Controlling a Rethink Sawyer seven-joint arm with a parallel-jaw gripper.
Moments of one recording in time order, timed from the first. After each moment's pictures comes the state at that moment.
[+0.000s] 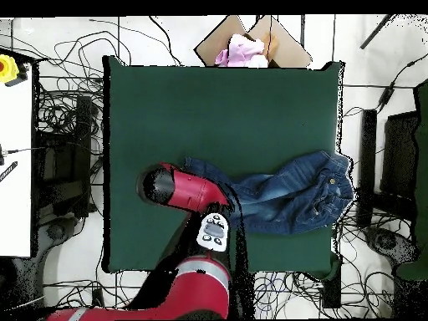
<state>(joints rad) 0.07 -0.49 -0.13 1.75 0.30 0.28 1.77</state>
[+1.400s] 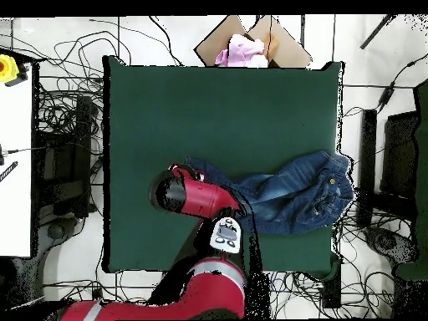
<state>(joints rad) 0.02 -0.47 -0.14 1.78 0.21 0.13 1.77</state>
